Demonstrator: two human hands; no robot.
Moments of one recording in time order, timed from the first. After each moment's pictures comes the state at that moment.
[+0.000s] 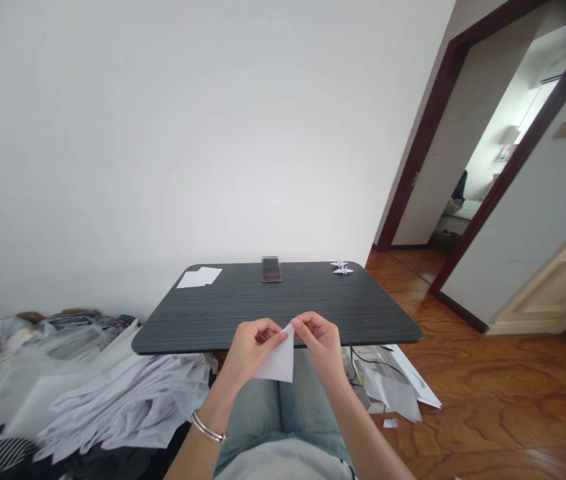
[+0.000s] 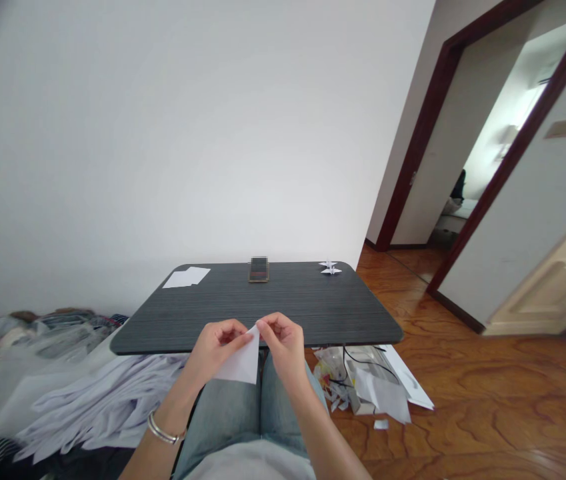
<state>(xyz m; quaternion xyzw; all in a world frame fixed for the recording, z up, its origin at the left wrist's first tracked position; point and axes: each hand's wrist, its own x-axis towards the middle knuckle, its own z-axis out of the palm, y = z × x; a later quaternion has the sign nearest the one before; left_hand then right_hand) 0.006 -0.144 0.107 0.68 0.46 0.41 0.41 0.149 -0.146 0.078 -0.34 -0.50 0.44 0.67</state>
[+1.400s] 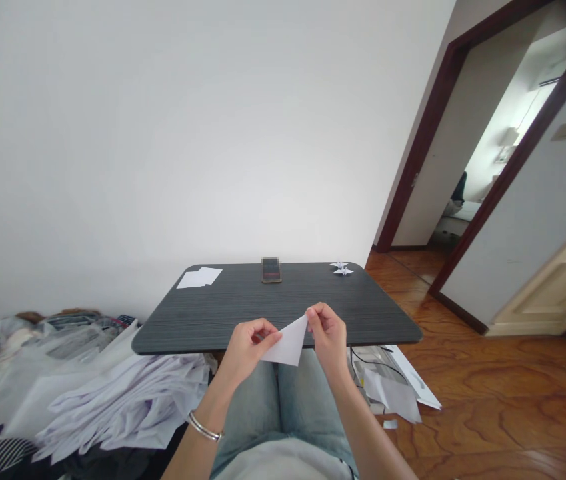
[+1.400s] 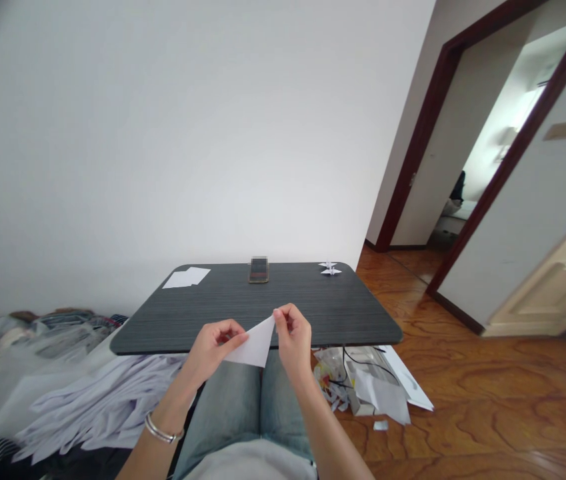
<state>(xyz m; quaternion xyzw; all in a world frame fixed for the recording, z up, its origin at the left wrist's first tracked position) -0.002 -0.140 0.101 0.70 0.47 0.40 0.38 0.160 -0.132 0.072 -0.42 -0.53 0.29 0.67</state>
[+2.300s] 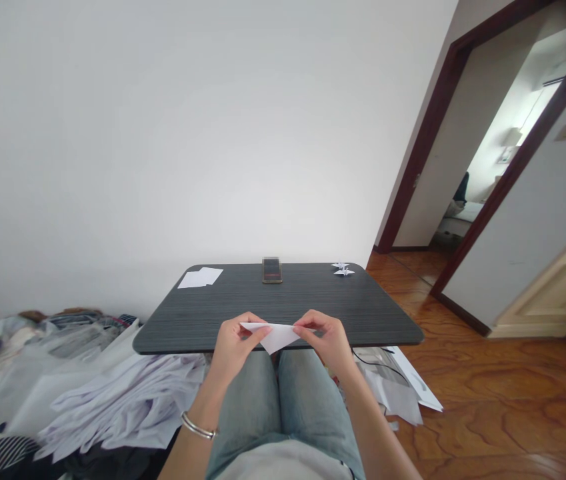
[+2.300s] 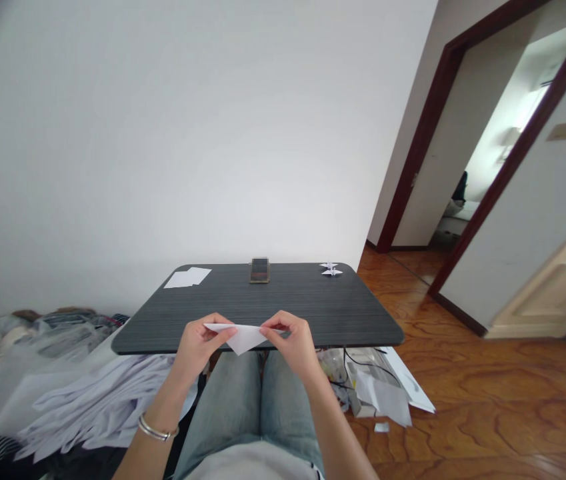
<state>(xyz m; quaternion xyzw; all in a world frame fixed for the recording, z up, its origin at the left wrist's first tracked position) -0.021 -0.135 0.096 0.63 0.45 0.49 0.39 0.174 -0.134 0.079 -0.40 -0.65 0.32 0.56</state>
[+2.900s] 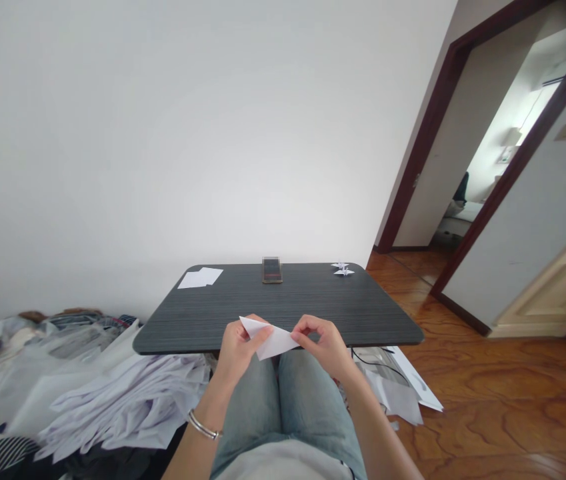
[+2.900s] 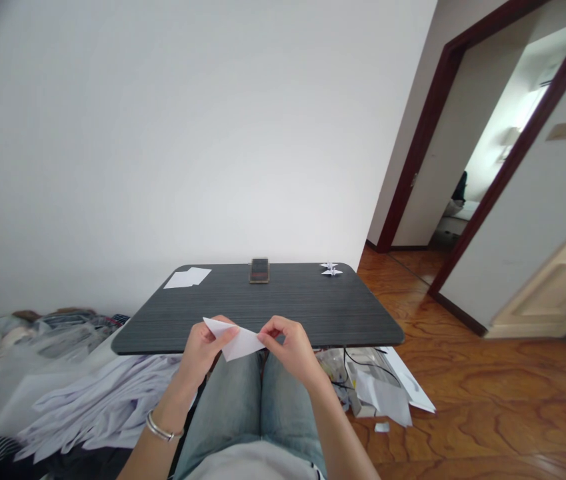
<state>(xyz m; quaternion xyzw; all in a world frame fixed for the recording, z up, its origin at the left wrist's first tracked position) -0.009 -0.138 0.093 0.61 0.44 0.50 0.43 0.178 -0.138 0.081 -0.40 -0.72 0.30 0.48</state>
